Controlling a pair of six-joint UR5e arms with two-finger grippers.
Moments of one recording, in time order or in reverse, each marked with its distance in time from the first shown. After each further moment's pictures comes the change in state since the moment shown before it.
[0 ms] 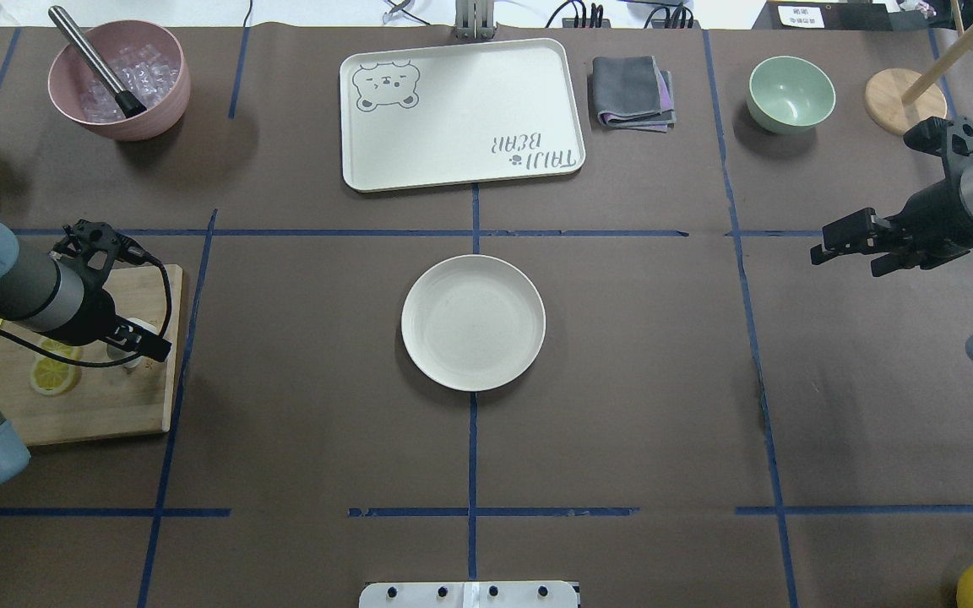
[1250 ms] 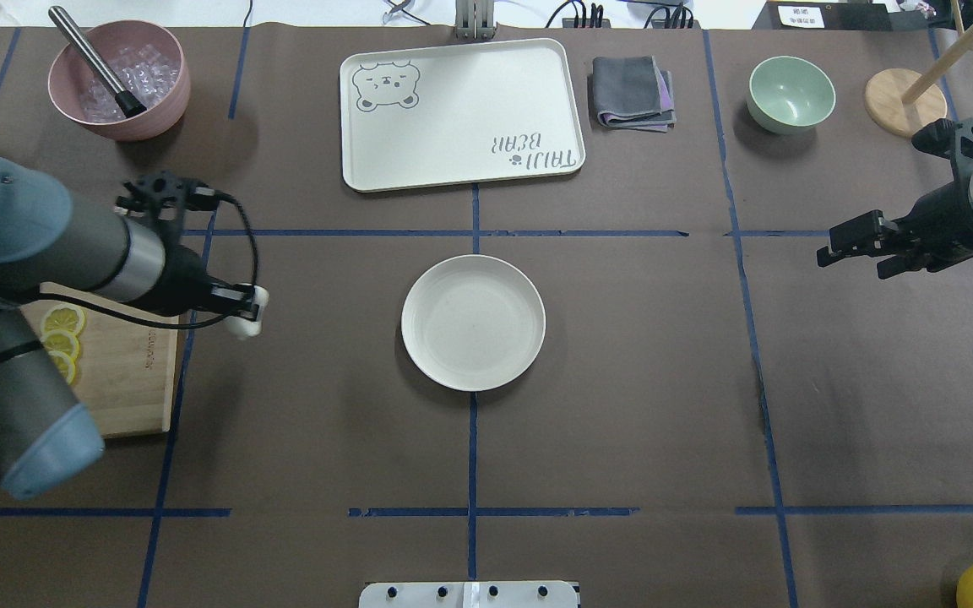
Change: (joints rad) left arm 0.069 -0.233 -0.123 0.030 -0.005 -0.415; right arm 0.007 -0.023 0.014 0.008 0.003 0.000
